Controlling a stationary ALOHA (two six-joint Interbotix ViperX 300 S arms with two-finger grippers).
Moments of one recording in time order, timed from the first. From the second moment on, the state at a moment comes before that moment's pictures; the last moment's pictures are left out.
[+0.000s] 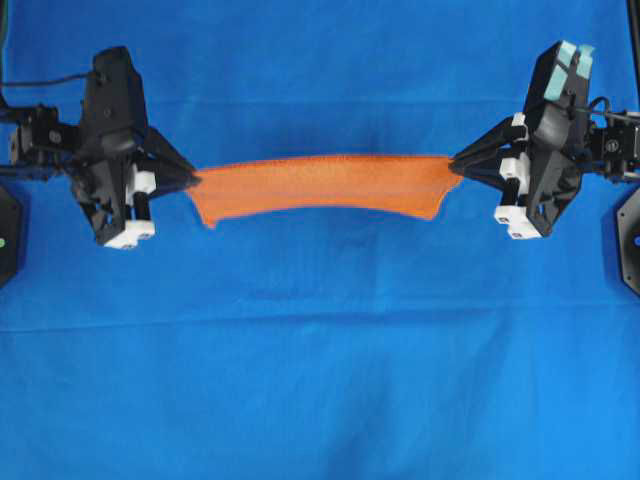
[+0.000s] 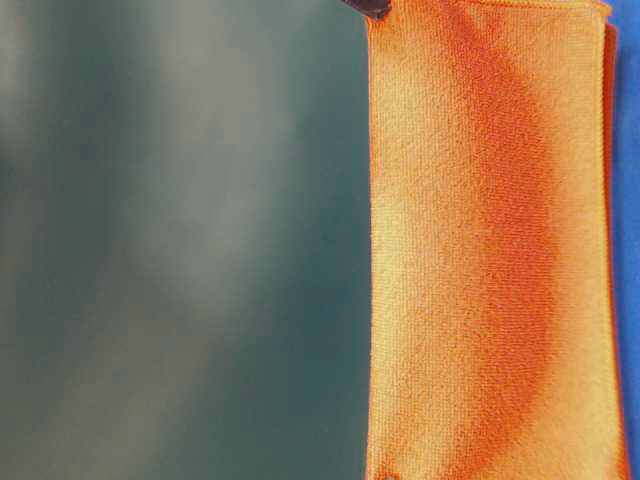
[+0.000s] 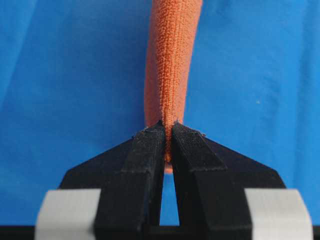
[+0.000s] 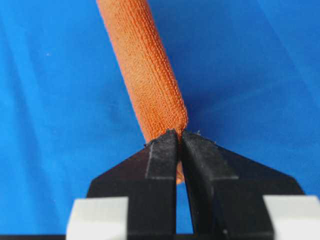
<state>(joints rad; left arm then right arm) 0.13 -0.46 0.91 -0.03 0.28 -0.07 -0.17 -0.54 0.98 -0.14 0.18 0.37</state>
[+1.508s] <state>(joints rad) -0.15 0.22 0.26 -0.03 -0.02 0.17 -0.50 -0.23 0.73 -0.37 0.09 0.37</state>
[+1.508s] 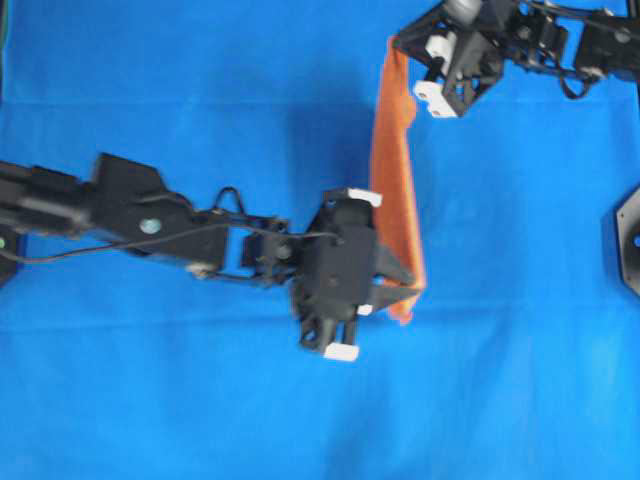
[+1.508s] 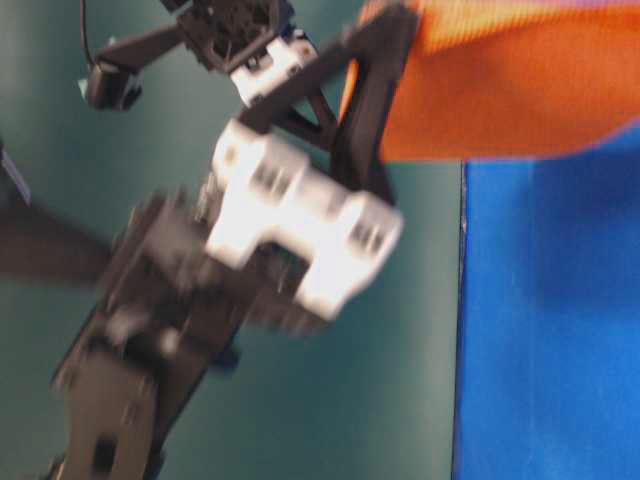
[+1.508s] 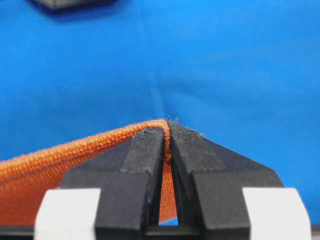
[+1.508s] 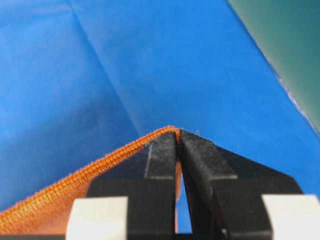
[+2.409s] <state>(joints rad) -0.15 0.24 0.48 -0.03 -0.08 0.05 -0.47 0.03 0.62 -0.39 0.03 0.37</state>
